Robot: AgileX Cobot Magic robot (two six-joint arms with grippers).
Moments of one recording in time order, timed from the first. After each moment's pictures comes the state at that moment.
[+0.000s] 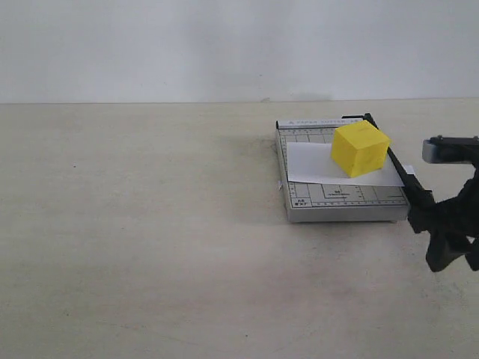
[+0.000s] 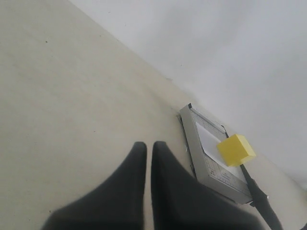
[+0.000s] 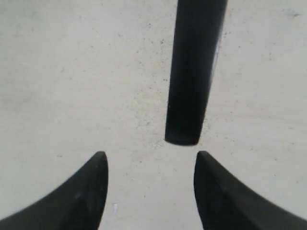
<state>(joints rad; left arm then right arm) -0.16 0.00 0.00 -0.41 0.33 -0.35 0.04 1.57 -0.86 0.20 0.89 -0.18</state>
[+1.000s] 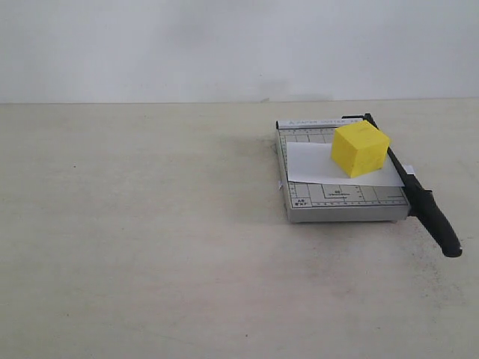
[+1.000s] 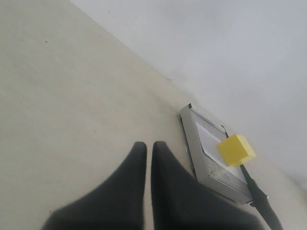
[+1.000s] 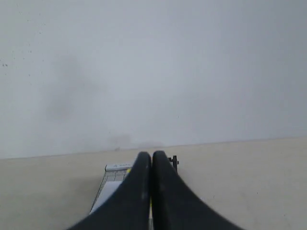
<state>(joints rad) -0.16 0.00 0.00 -0.41 0.33 -0.35 0.04 0.06 -0.37 0.19 0.37 -0.03</state>
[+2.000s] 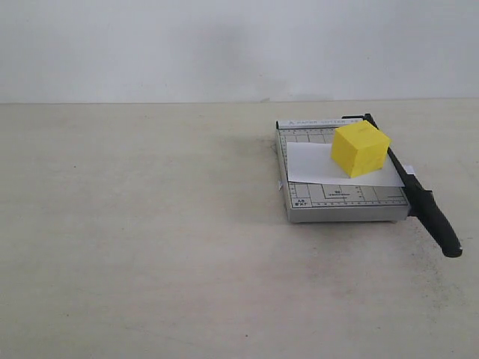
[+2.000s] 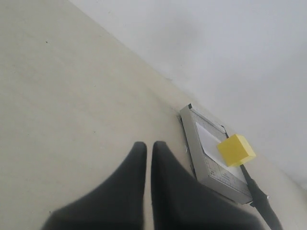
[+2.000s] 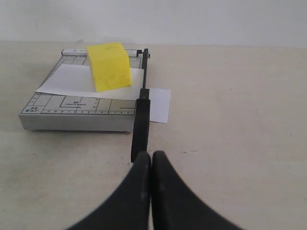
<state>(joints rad) -0.16 0.00 0.00 -0.41 0.33 -0.35 0.04 0.00 0.00 0.04 0.36 -0.05</state>
